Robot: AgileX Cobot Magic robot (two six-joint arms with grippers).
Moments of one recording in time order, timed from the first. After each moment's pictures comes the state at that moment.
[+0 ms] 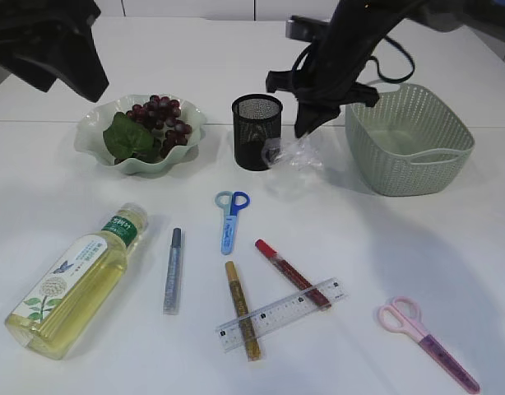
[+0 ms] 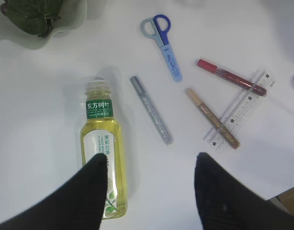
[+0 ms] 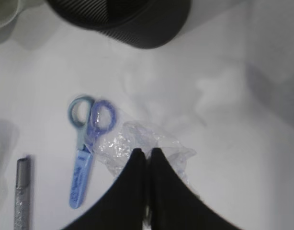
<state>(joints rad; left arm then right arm) -0.53 1.52 -1.57 0.00 1.25 -0.13 0.30 2.33 -2.23 0.21 1.23 0.14</state>
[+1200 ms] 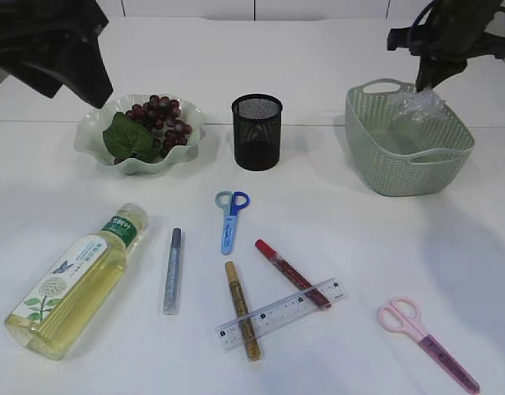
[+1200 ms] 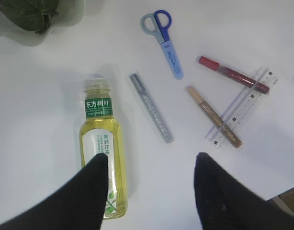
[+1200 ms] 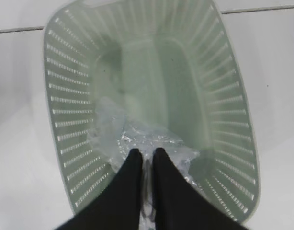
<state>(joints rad) -0.53 1.53 -1.57 0.00 1.25 -0.13 0.05 2.27 -2.29 -0.03 1.25 0.17</state>
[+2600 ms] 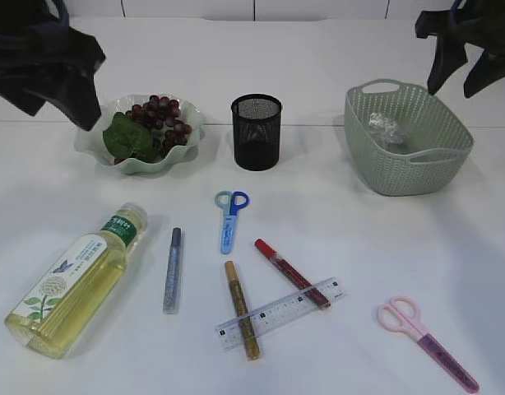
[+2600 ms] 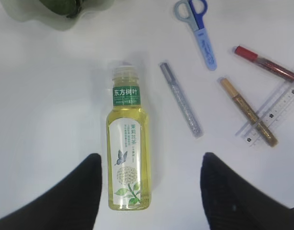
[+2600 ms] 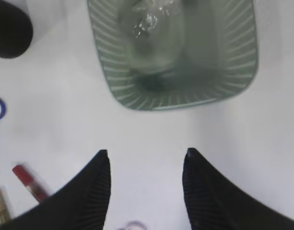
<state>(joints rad) -0.52 1.56 -1.53 0.10 1.25 -0.19 0.05 1.91 -1.87 0.09 1.25 0.11</state>
